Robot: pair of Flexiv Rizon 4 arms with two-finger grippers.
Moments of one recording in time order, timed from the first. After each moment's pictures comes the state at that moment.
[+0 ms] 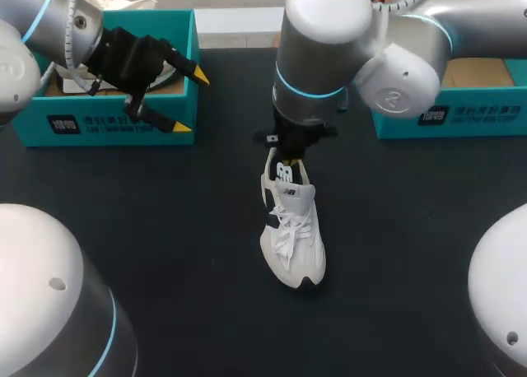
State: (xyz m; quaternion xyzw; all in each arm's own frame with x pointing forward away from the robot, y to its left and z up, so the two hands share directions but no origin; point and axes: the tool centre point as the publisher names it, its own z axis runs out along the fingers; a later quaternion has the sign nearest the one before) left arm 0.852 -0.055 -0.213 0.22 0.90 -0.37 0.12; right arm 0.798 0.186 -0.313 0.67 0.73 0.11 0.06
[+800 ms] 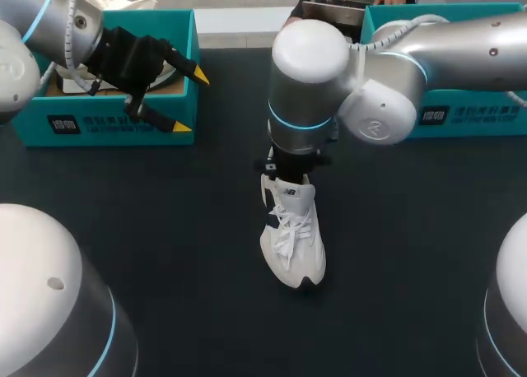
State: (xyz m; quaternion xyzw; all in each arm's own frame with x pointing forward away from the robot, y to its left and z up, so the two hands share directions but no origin) left arm 0.852 -0.055 -0.213 0.22 0.90 -0.37 0.12; right arm 0.805 0.182 -0.387 0.67 0.74 0.07 0.05
